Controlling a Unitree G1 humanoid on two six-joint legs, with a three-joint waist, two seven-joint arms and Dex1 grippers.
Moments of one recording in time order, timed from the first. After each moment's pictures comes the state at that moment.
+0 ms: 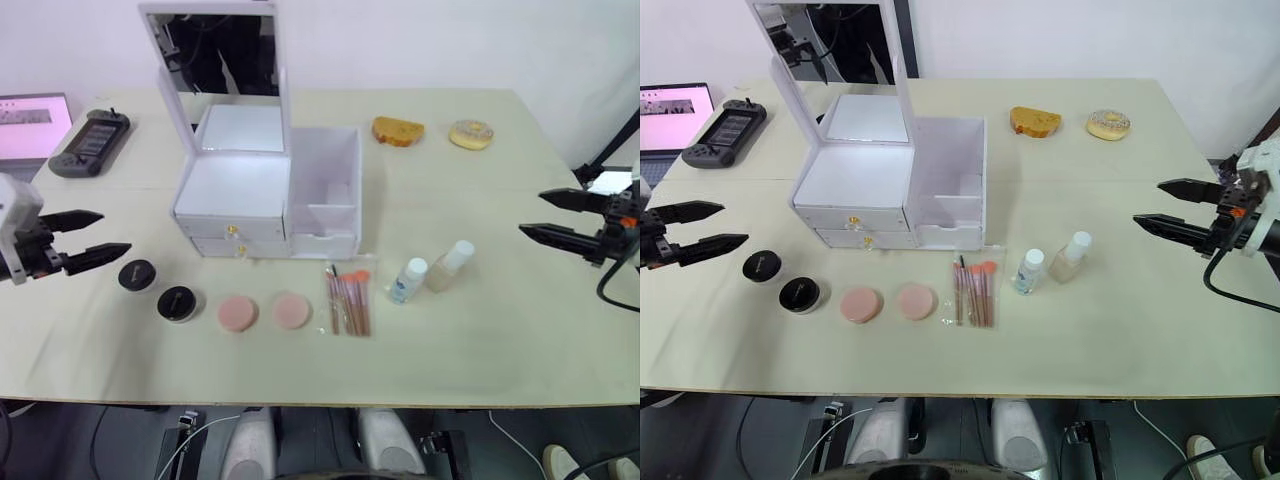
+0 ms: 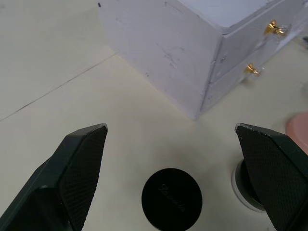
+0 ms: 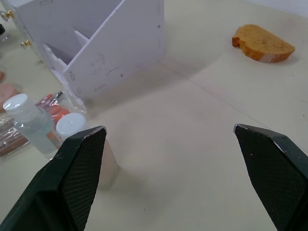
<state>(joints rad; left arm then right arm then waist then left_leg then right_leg) -0.30 1.08 0.37 0.39 -0.44 0.32 -1.32 -0.38 -1.08 -0.36 0.34 0.53 0.41 1.32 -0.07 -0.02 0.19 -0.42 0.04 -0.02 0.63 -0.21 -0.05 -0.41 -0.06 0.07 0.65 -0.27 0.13</state>
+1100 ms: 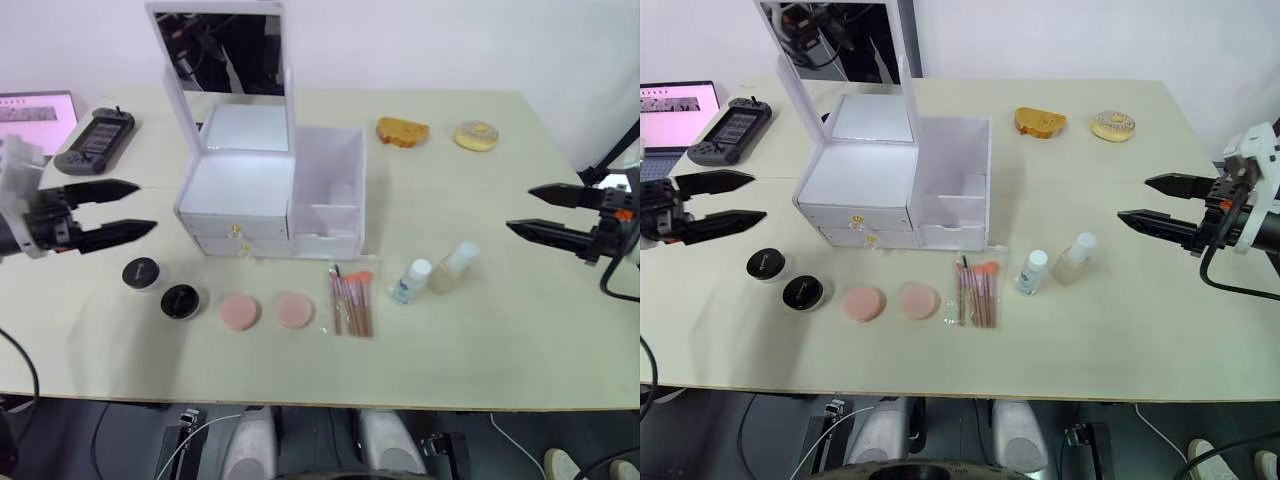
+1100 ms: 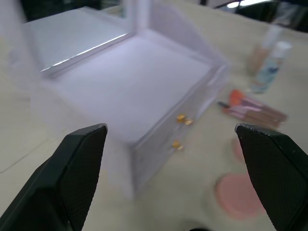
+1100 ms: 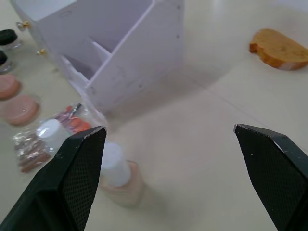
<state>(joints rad) -0.44 1.03 0.32 0.12 -0.65 0.55 -1.41 -0.27 -1.10 -0.48 -0.12 0.68 0.80 1.12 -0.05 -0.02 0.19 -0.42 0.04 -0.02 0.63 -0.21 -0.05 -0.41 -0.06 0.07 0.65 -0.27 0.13</state>
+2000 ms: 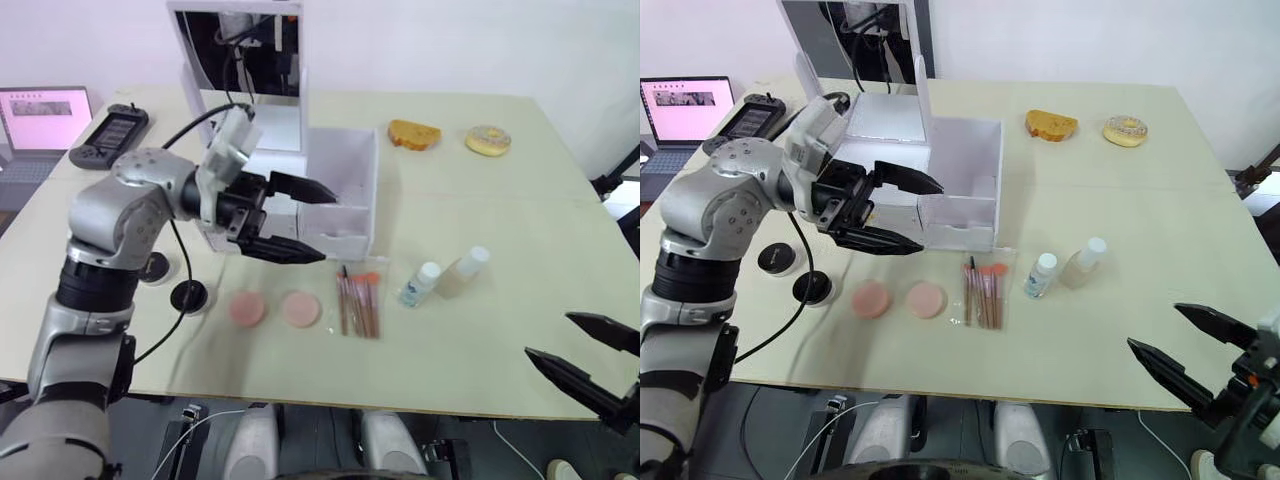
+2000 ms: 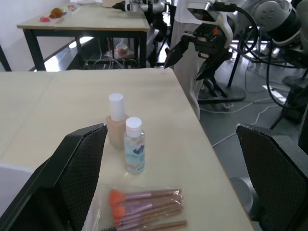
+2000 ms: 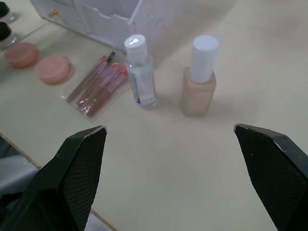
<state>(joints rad) -0.87 0.64 -0.10 -0.06 -0.68 0.65 -1.43 0.68 -0.63 -1.19 -0.89 0.95 0.88 0.91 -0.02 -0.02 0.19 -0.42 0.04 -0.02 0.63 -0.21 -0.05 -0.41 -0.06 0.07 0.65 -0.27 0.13</state>
